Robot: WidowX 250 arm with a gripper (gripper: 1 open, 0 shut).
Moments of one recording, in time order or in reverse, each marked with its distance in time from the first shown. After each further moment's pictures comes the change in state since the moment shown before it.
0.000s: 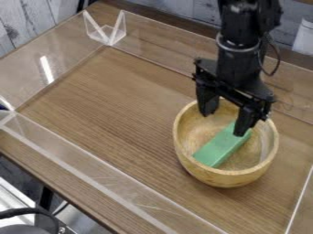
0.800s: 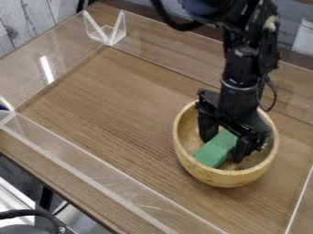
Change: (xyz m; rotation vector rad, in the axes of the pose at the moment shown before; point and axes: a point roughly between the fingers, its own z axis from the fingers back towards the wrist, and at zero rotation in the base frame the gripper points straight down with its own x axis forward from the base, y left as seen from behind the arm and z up) arm -0.001 -0.004 -0.047 0.014 0.060 -0.028
